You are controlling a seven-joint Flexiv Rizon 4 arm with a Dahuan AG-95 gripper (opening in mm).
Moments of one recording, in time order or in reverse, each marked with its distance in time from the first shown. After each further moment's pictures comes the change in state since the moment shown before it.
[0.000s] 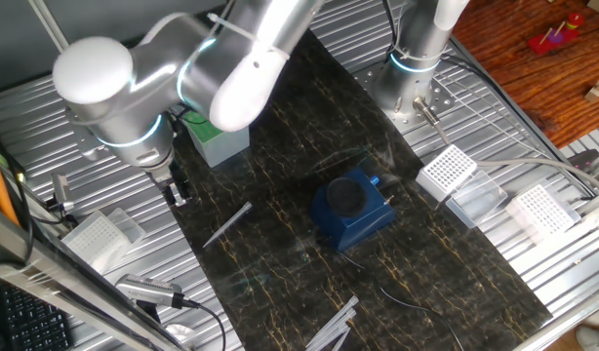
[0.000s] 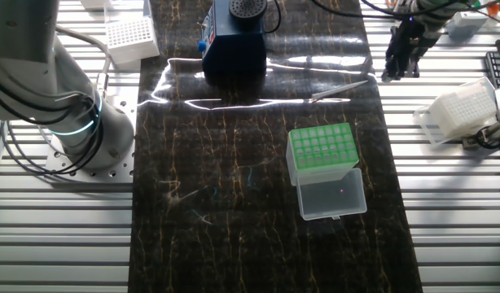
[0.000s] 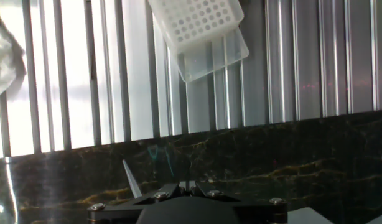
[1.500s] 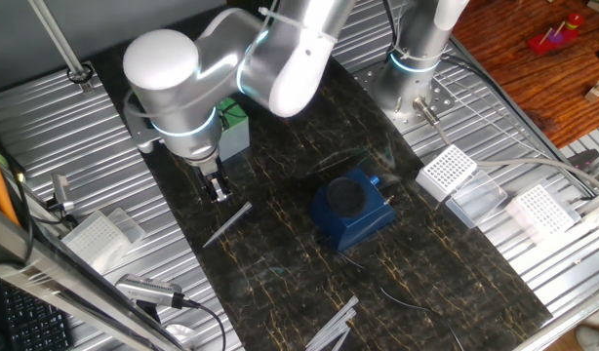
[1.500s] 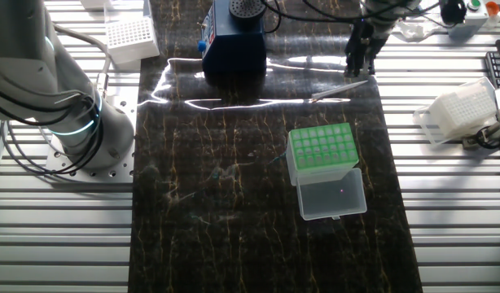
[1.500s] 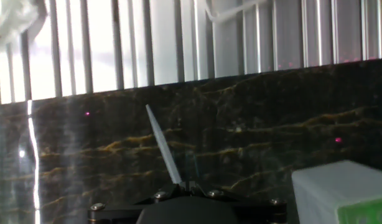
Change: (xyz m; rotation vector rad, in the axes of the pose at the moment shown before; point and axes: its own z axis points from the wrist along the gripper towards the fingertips) arm 0.058 0.016 0.043 -0.042 -0.037 -0.040
